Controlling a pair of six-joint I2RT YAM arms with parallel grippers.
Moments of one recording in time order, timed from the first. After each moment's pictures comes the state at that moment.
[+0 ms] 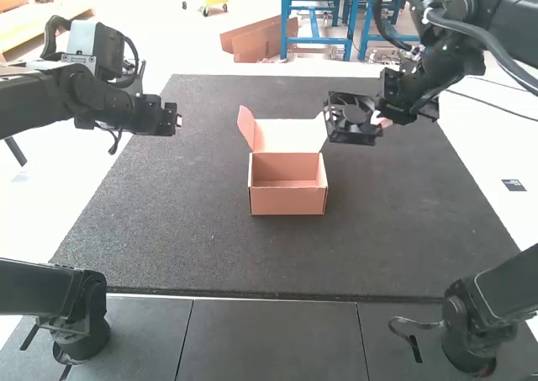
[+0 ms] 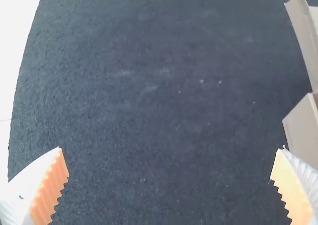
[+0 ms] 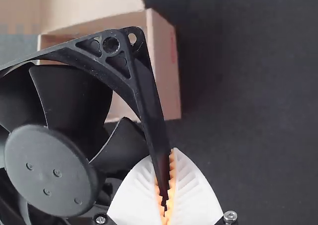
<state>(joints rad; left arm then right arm) -0.11 1.07 0.89 -0.50 -0.03 -0.04 0.33 1.33 1.34 -1.06 -0.19 0.35</state>
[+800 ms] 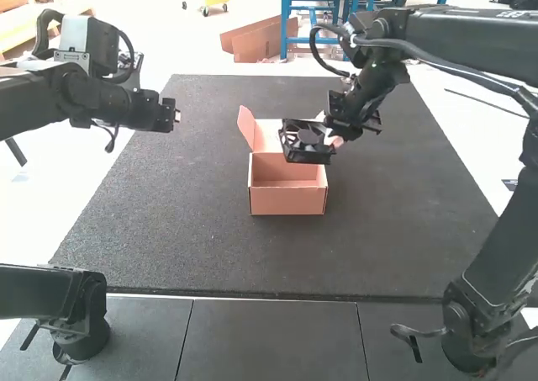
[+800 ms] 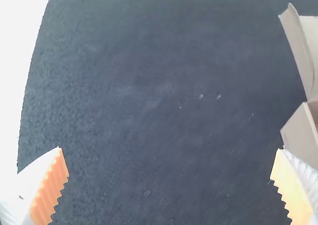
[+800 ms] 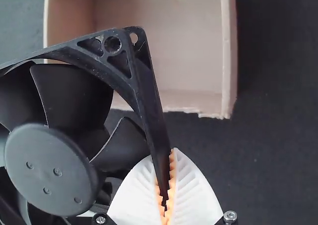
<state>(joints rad) -0.12 1.03 0.89 -0.48 -0.03 0.00 0.51 1.63 1.46 -1.04 -0.20 0.44</state>
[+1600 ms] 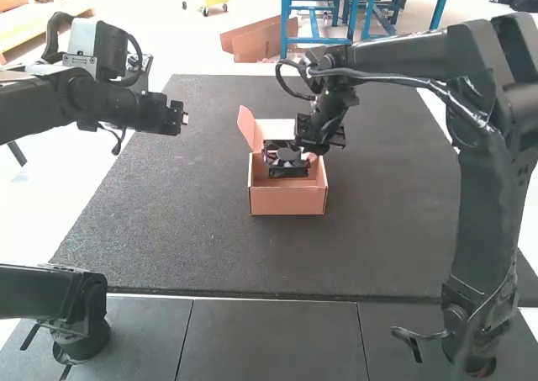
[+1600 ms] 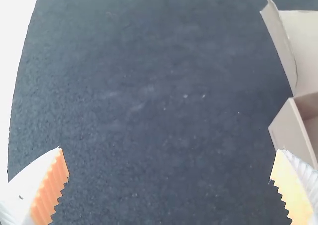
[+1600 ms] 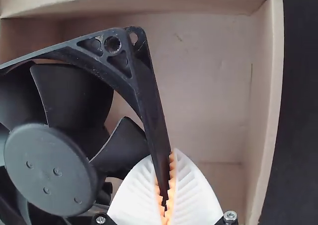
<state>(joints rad) -0.16 1.03 0.87 -0.45 -0.04 -0.01 0.57 1.92 1.54 -0.89 -0.09 0.49</state>
